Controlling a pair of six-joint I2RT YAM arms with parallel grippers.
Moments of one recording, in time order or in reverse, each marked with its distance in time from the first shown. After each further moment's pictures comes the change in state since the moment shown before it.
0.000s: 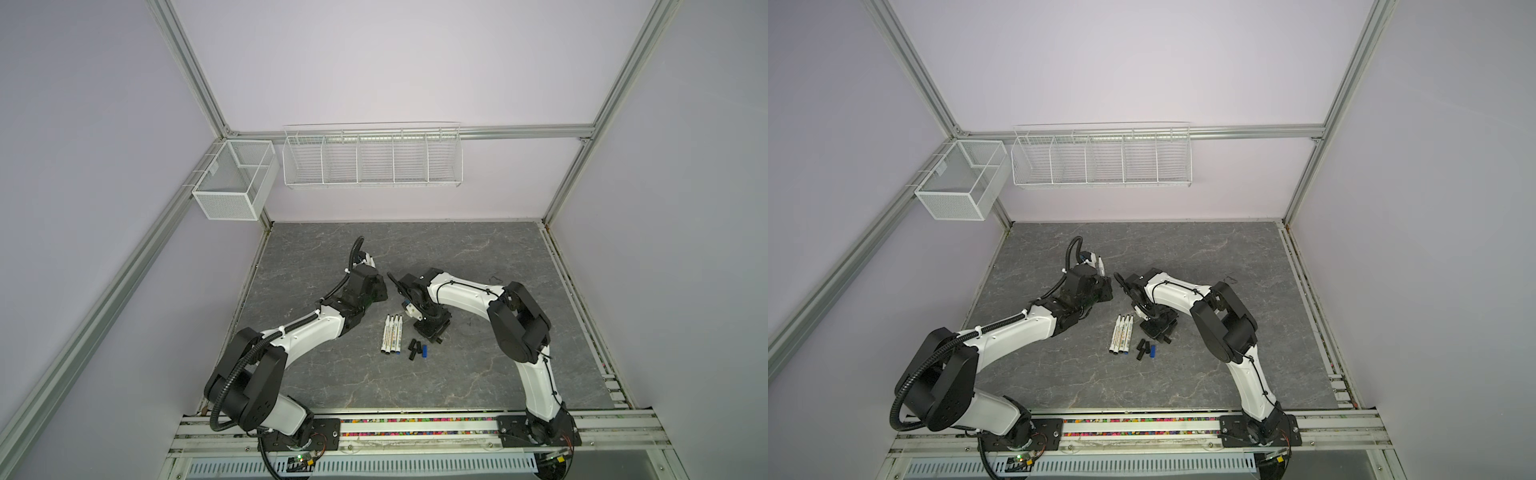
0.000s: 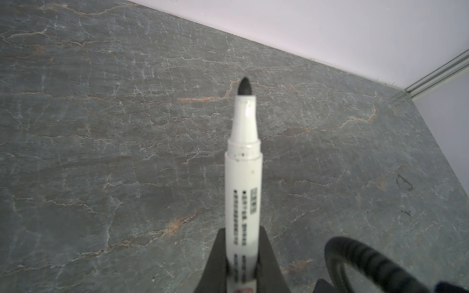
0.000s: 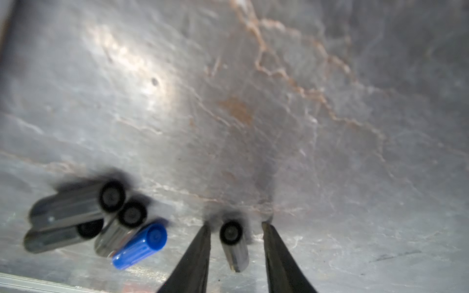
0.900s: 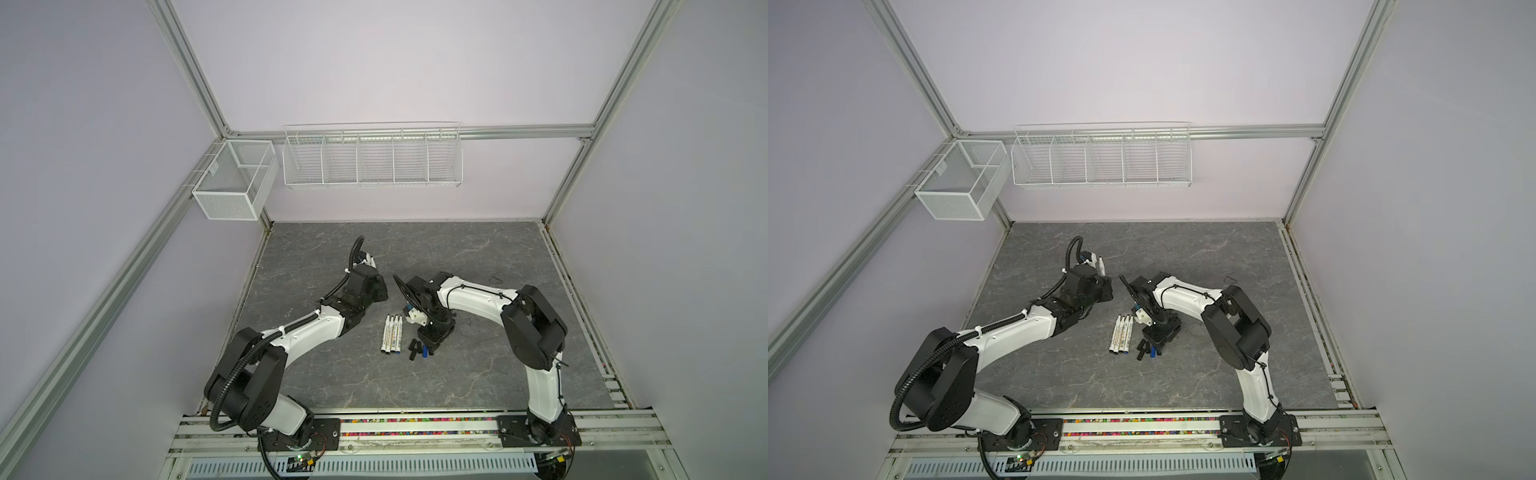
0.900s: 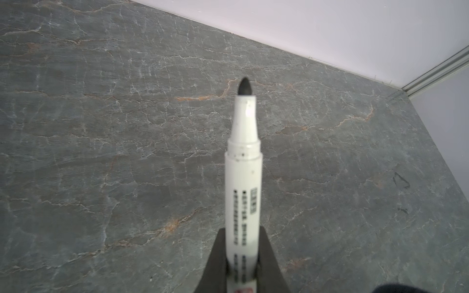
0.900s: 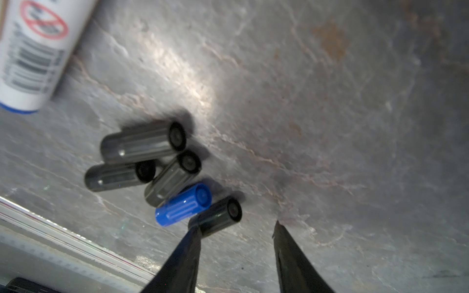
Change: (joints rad) left arm 0.000 0.000 0.000 0.000 0.010 -0.001; right arm -0.005 -0.103 -0.128 0.050 -0.140 -0.068
